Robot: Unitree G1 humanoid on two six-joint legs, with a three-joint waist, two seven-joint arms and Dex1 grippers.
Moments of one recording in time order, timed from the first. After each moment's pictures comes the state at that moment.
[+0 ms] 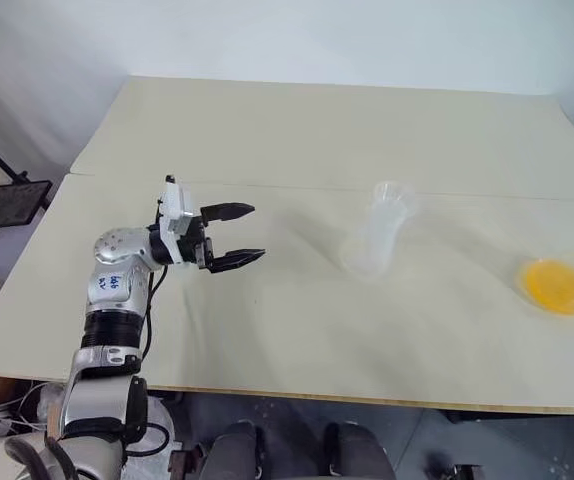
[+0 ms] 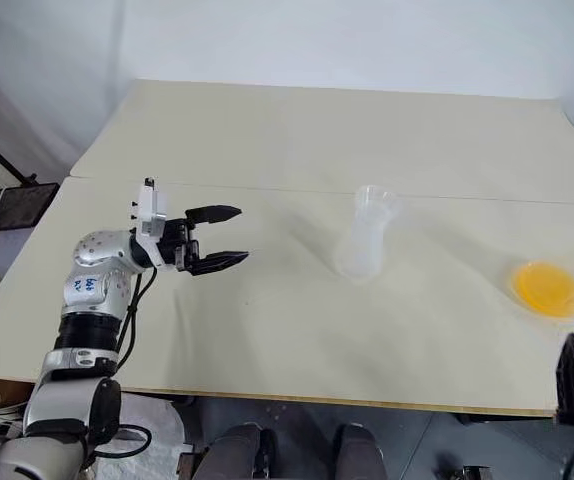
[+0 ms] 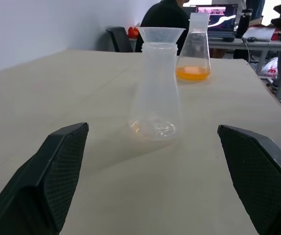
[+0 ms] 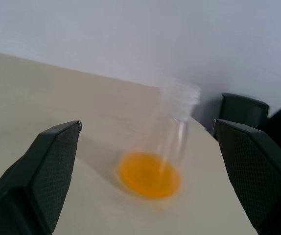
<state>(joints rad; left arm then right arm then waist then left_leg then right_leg) -0.67 0.41 0.16 0.41 -0.34 0.08 -1.32 0.69 -0.07 -0.75 -0.54 0.52 -0.33 0.39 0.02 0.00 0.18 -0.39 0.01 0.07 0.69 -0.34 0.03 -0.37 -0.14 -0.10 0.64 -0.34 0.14</state>
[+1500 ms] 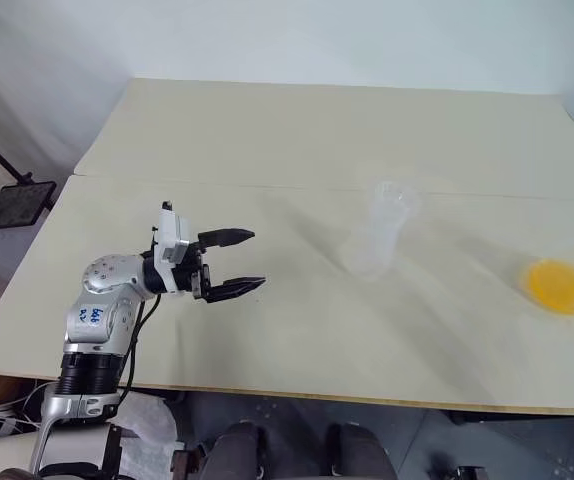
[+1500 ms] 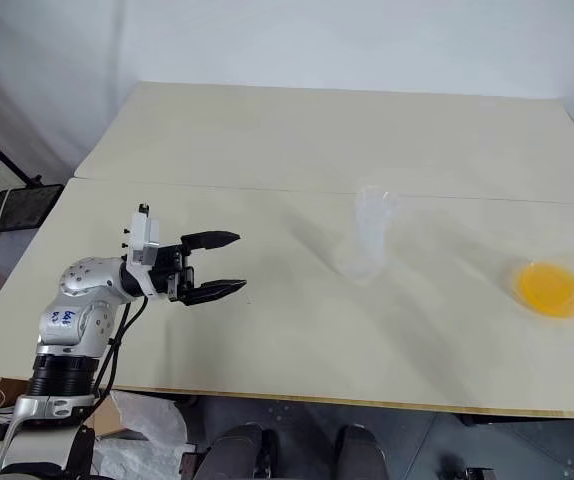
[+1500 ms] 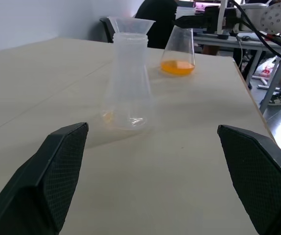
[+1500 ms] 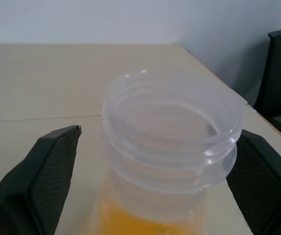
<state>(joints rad) -0.46 0.49 0.10 0.08 -0.47 0.21 -1.20 -0.10 -0.78 -0.71 0.17 0.61 0.26 0.41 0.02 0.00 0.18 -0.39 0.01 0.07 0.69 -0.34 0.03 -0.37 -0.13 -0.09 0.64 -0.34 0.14</state>
